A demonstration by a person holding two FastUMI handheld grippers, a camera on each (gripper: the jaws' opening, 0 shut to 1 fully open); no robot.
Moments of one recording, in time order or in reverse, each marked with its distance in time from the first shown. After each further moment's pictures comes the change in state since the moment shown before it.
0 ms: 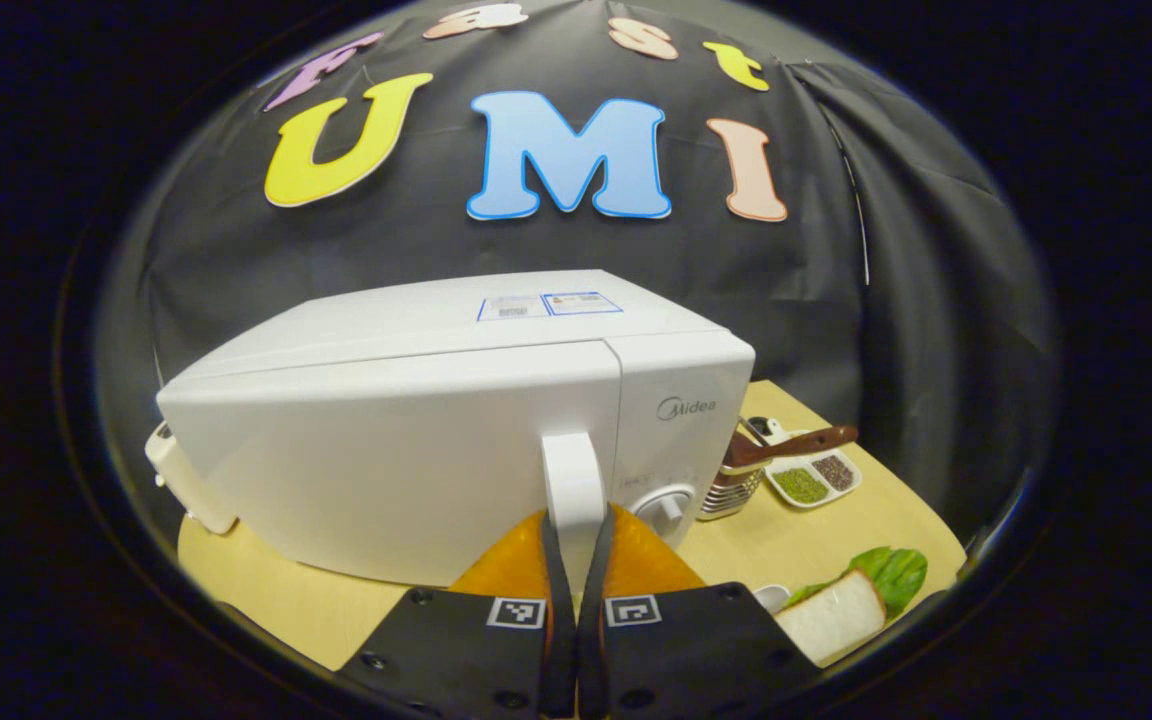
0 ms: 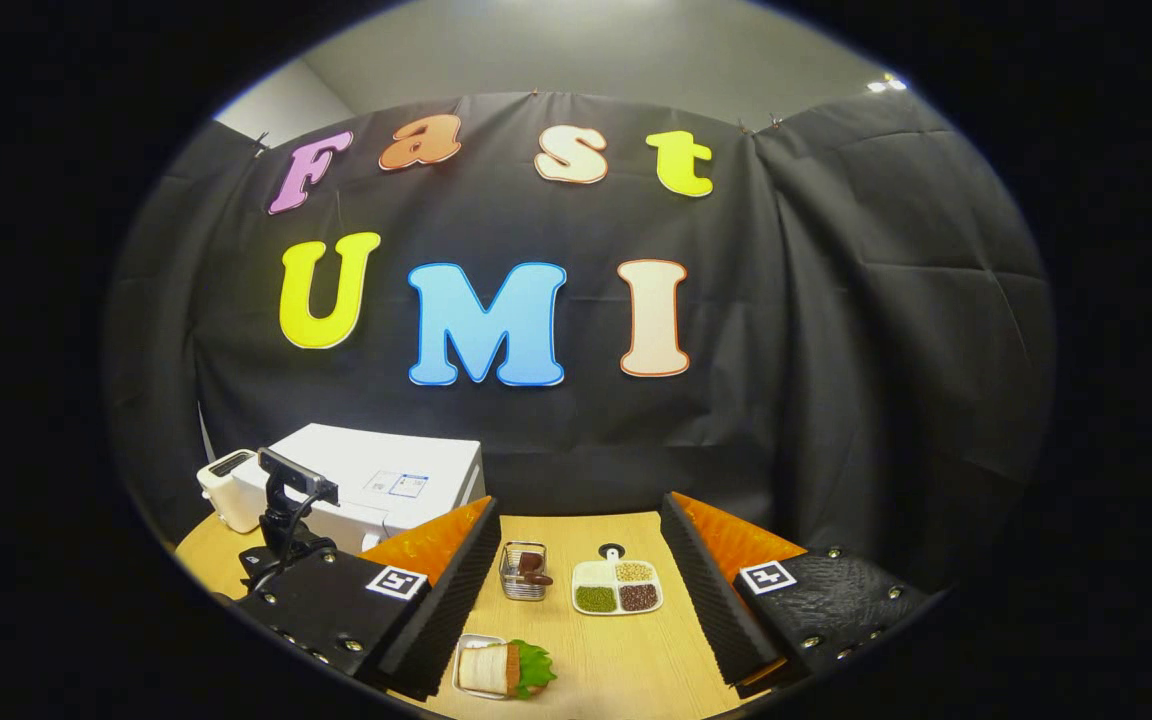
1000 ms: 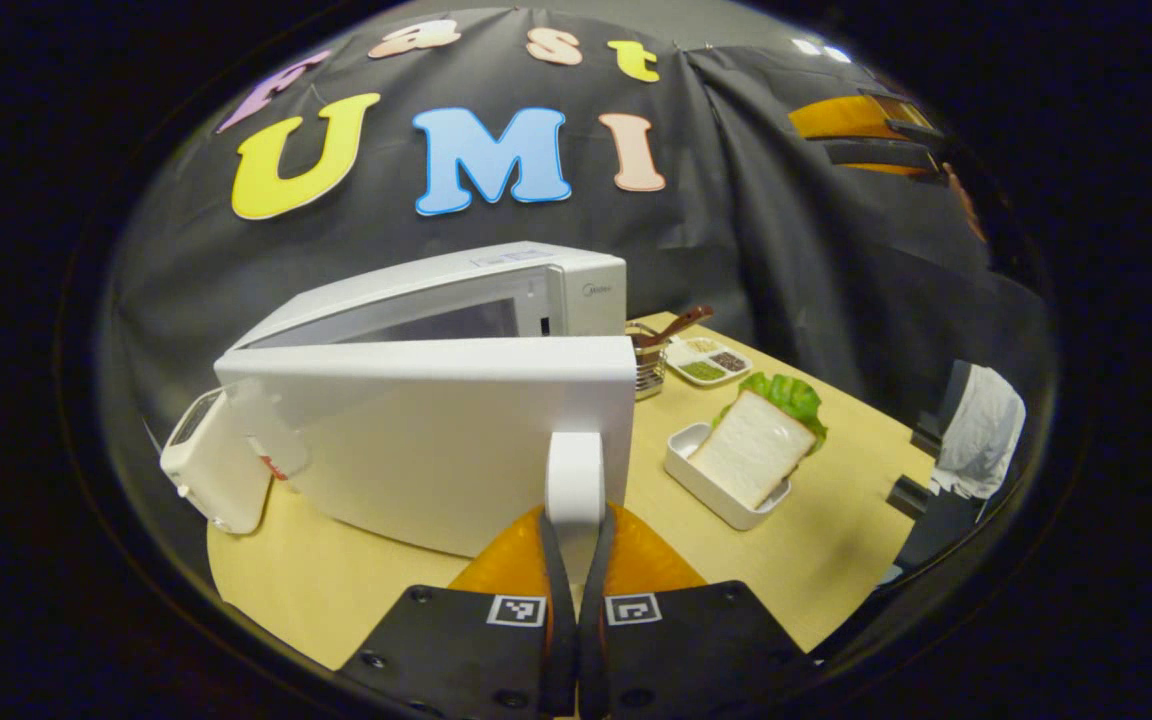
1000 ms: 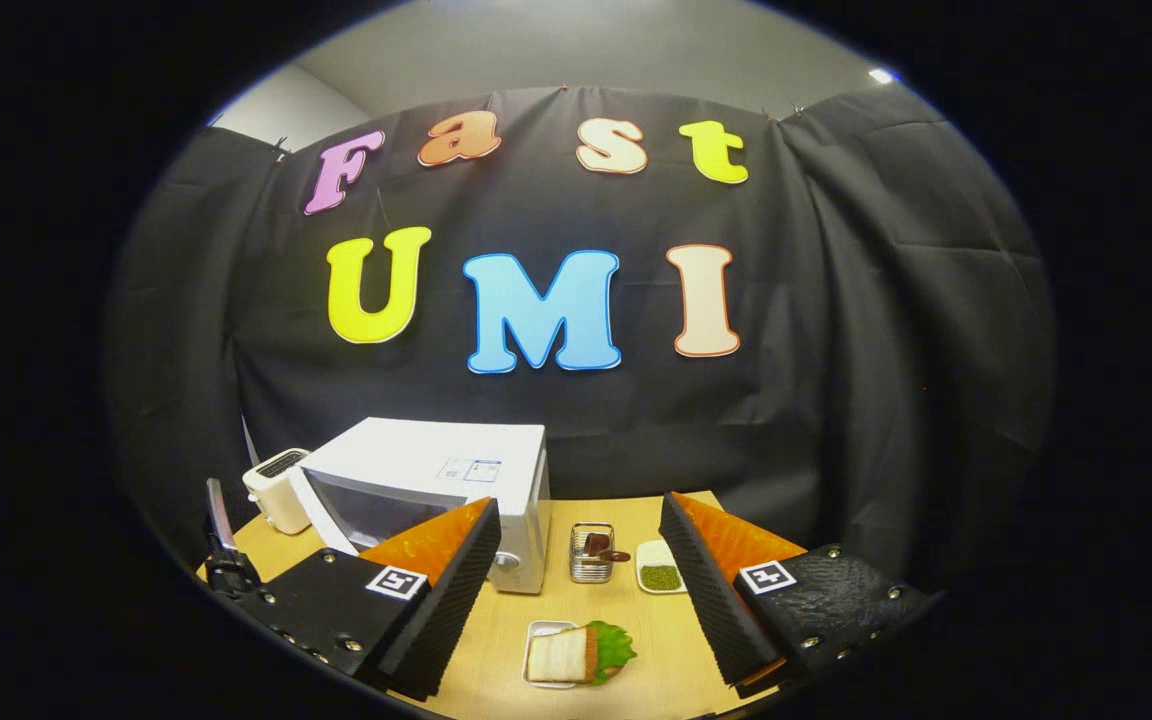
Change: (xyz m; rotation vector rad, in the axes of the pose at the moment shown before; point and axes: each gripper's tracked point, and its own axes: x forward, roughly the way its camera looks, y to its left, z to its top) left arm -0.191 0.045 -0.090 0.182 0.081 -0.286; right arm -0.033 0.085 -0.022 0.036 0.034 0.118
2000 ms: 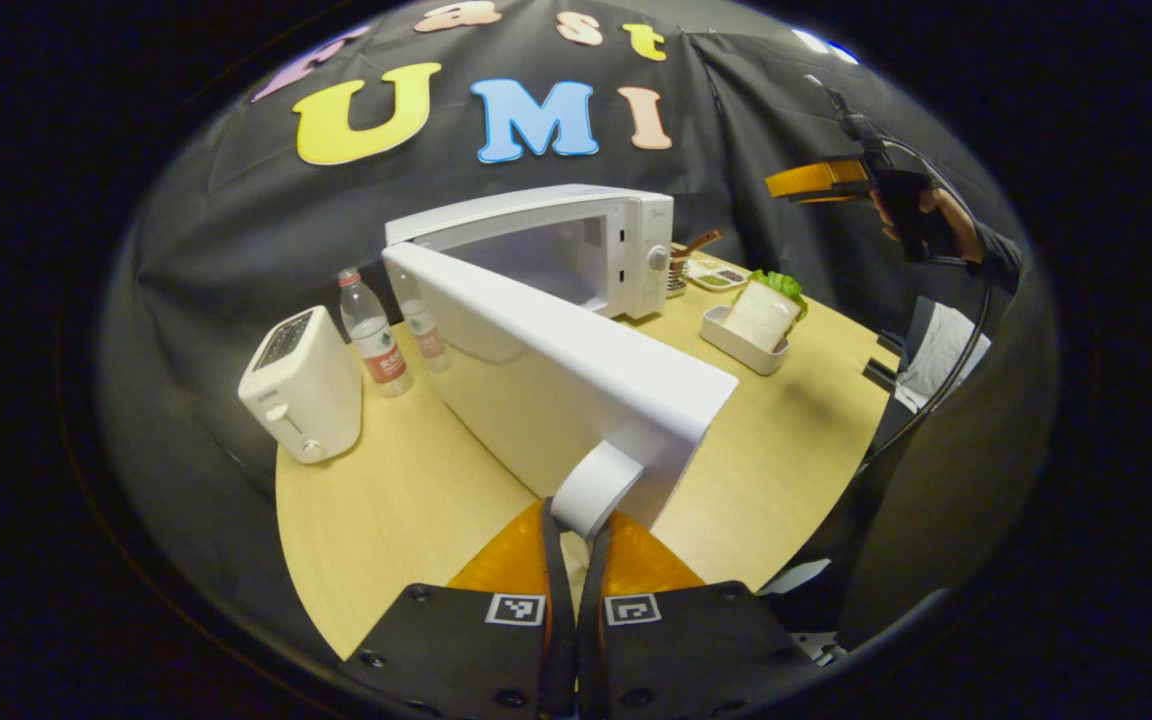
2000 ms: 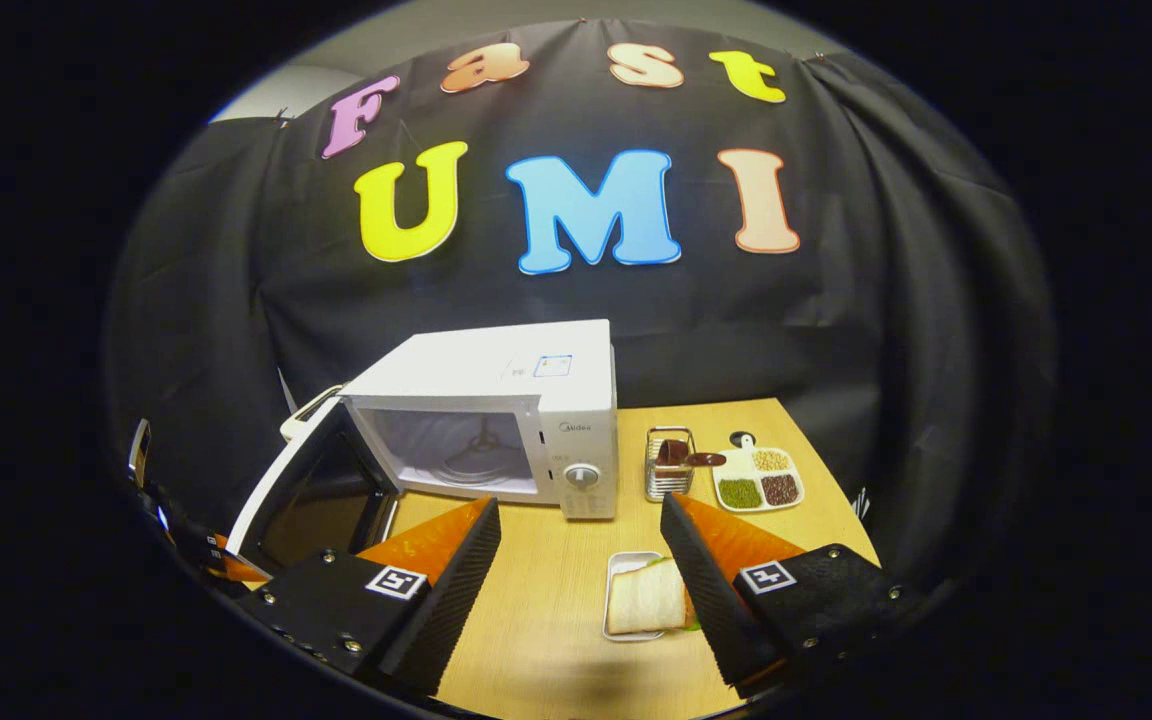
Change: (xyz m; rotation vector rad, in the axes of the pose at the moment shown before) left arm -0.181 0.148 -0.117 0.015 0.175 -0.016; right arm 0.024 0.057 -0.112 0.069 0.302 0.090
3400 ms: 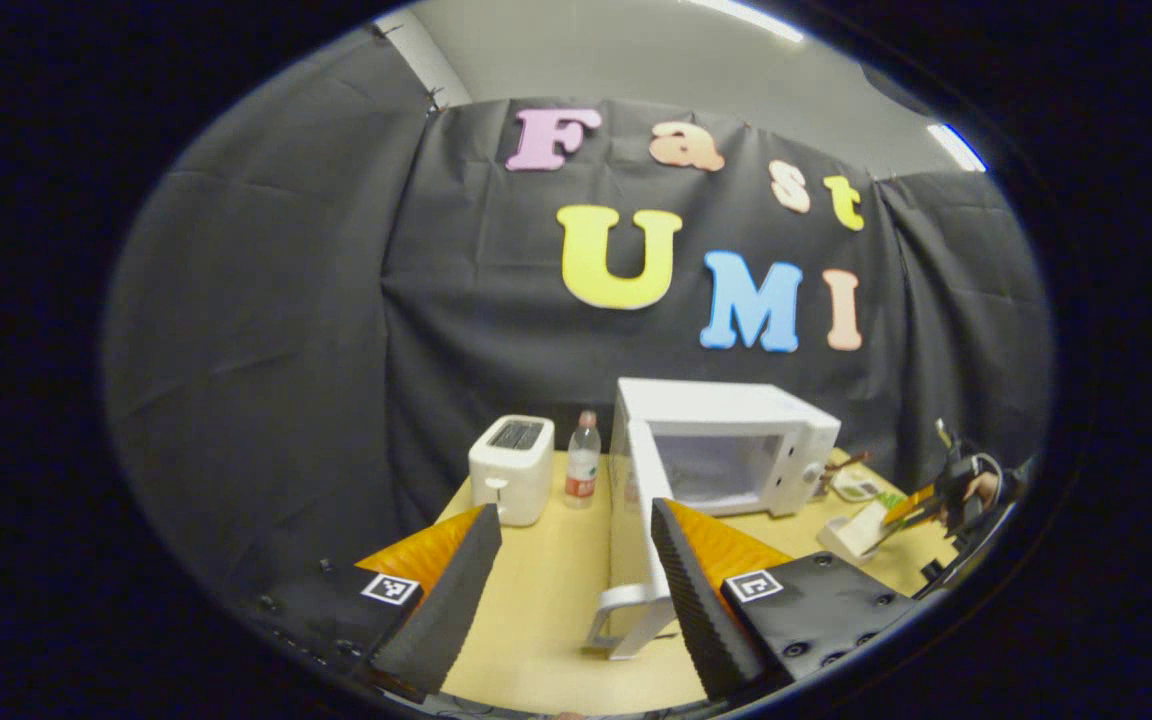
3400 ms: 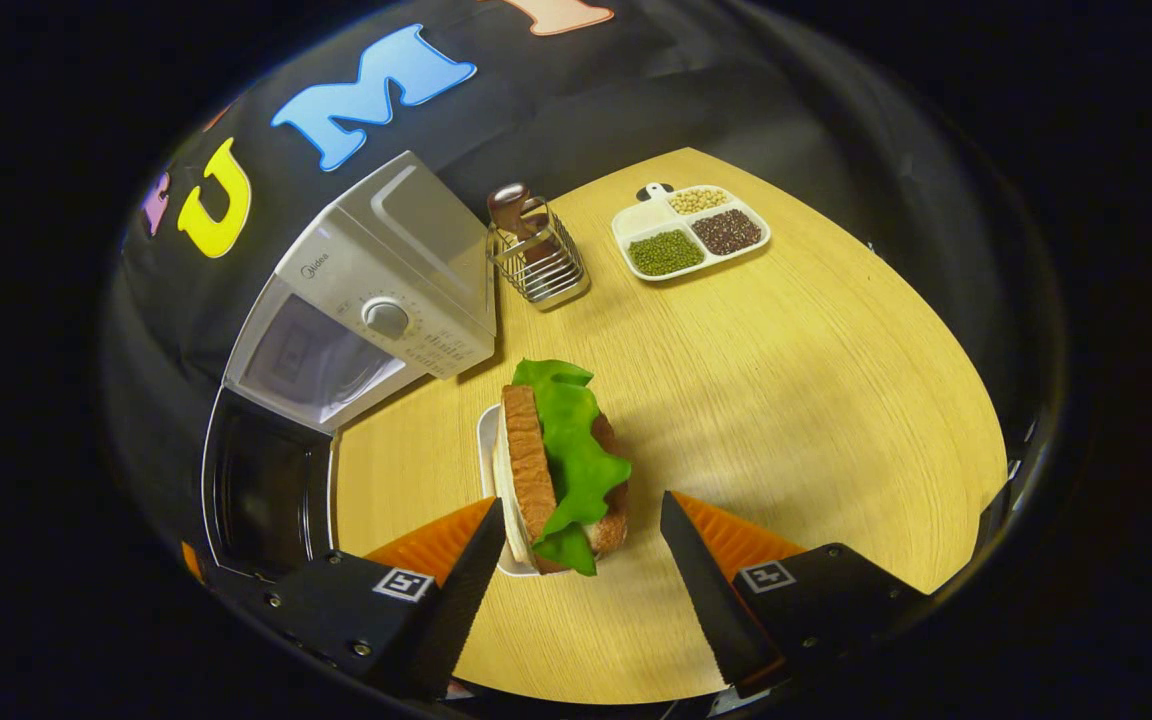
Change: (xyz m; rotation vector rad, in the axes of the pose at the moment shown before) left arm -0.194 0.060 0.106 -0.362 -0.551 0.503; right arm 0.070 -0.107 -0.170 0.461 0.461 0.047
